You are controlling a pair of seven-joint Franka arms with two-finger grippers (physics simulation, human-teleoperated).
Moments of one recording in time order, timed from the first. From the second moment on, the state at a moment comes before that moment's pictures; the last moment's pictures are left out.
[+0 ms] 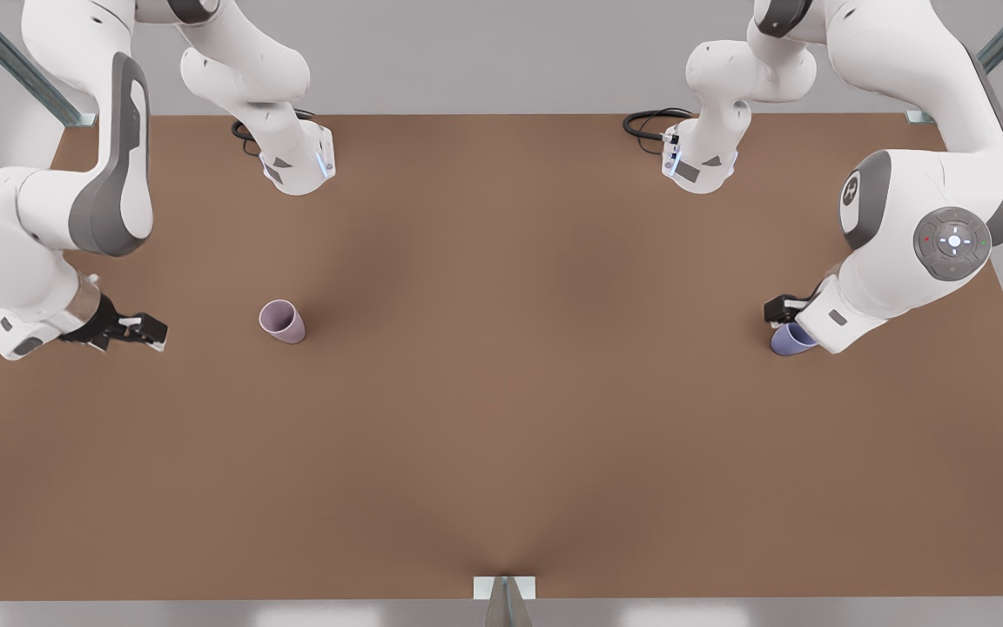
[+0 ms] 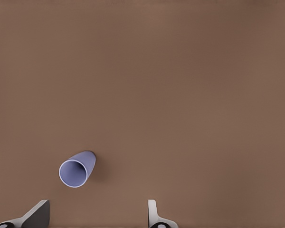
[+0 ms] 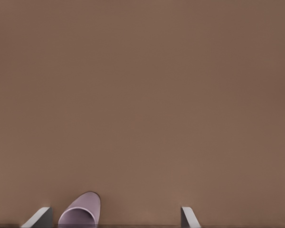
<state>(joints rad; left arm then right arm) -0.14 0.26 0.01 -1.36 0.07 1.47 -0.05 -0.03 0.16 -0.06 -1.63 -0.03 1.80 -0.09</state>
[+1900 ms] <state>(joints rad) -0.13 0.30 0.02 -1.36 0.07 1.48 -0.05 0.09 0.27 -0.04 -2.30 0.04 2.34 -0.37</state>
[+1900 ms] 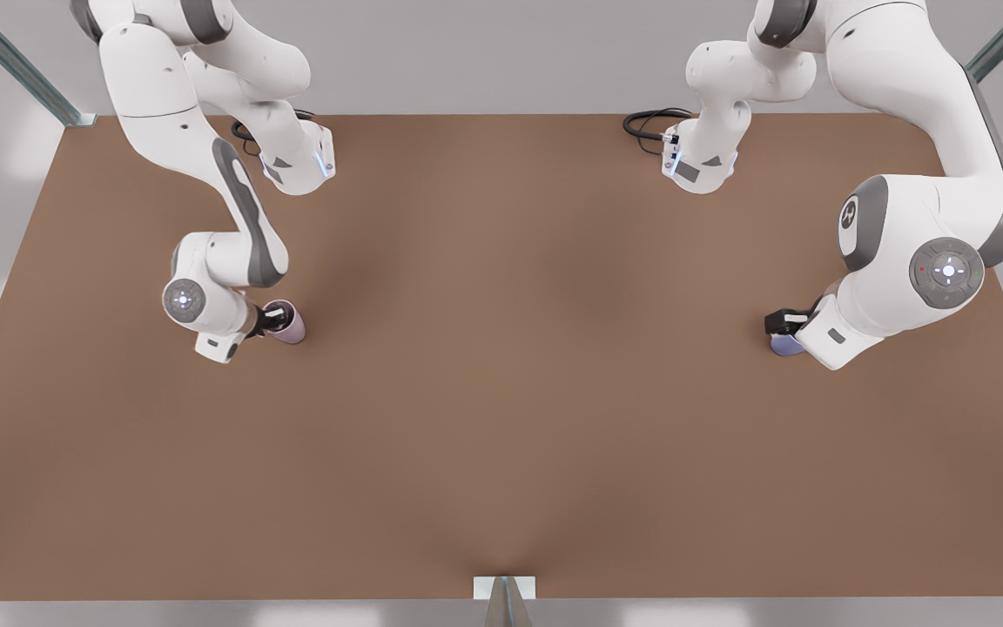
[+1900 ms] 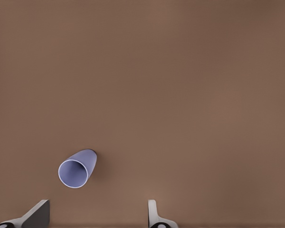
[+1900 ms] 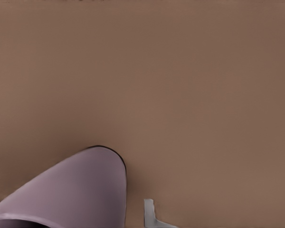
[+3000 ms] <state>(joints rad) -0.10 0.30 0.02 -1.38 0.07 1.50 -0.04 0.88 1.12 -0.09 -0.81 0.23 2.04 0.42</state>
